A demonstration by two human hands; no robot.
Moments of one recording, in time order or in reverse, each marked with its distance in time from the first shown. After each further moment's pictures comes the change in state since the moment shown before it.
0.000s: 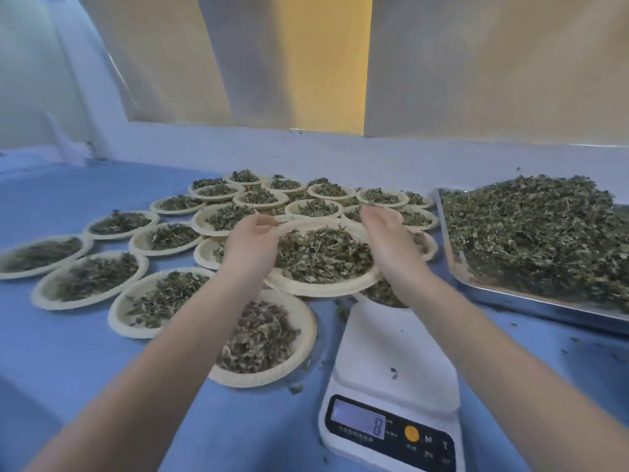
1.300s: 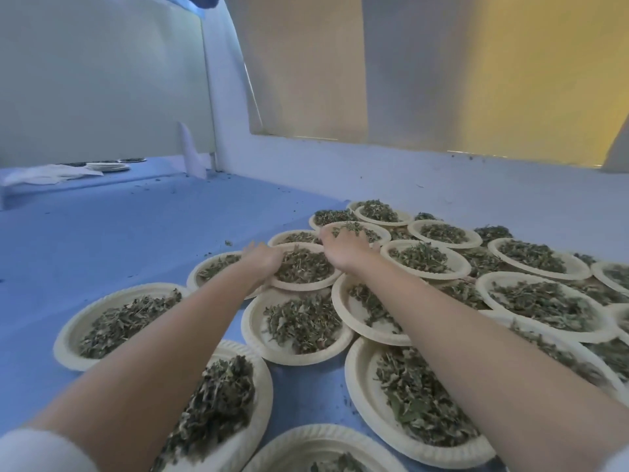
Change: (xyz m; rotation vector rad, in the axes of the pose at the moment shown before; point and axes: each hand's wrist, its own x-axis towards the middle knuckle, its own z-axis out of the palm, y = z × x) left_hand 0.349 -0.114 -0.180 0.474 0.054 -0.287; right_hand 0.302 -0.030 0.394 -0.722 -0.465 -0.045
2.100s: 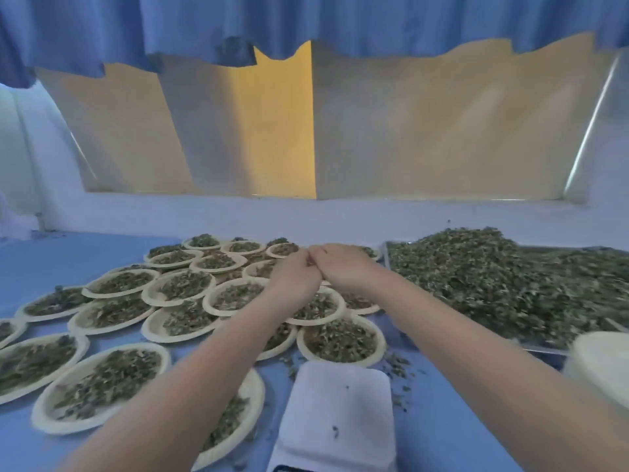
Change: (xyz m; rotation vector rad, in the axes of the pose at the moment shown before) left_hand -0.450 0.172 0.149 -0.118 -0.303 0.711; right_hand -0.435 0.210 -0.194 0.027 0.262 0.015
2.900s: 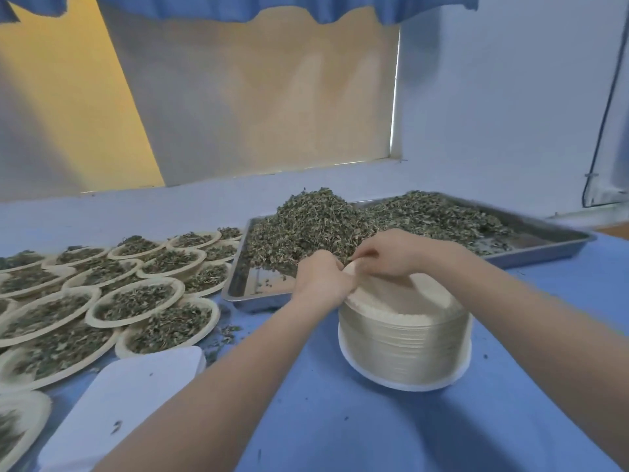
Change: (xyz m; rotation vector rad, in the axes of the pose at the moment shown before) left_hand -0.057 0.134 0.249 0.109 -0.328 0.136; right_hand -0.177 0.267 -0.122 -0.405 -0.037 0.264
